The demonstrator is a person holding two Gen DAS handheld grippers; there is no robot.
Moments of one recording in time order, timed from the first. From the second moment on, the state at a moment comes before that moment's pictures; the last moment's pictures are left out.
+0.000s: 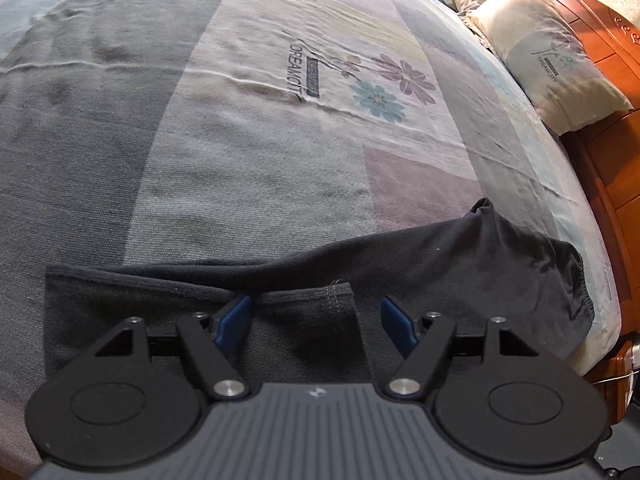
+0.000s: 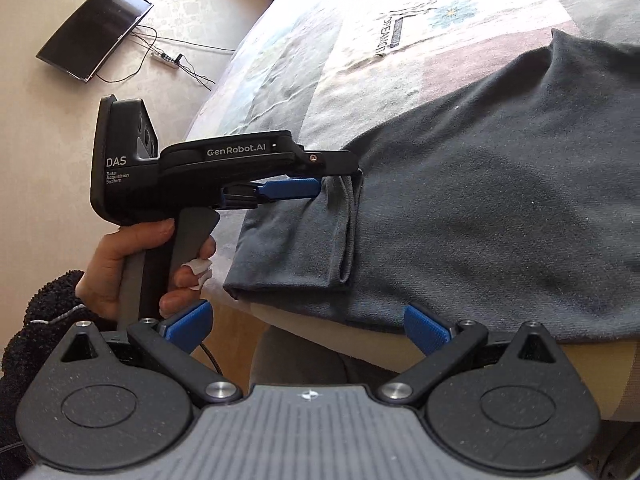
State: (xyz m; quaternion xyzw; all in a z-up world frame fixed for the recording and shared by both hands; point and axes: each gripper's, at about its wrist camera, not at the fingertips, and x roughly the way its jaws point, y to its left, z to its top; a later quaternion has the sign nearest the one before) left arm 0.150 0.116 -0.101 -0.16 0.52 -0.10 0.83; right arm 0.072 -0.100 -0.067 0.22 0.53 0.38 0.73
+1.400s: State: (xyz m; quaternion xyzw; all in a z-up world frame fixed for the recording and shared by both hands) left arm 0.049 0.178 -0.091 -0.16 0.49 -0.12 0.85; right arm 0.085 -0.102 -0.080 0.24 0.54 0.34 0.74
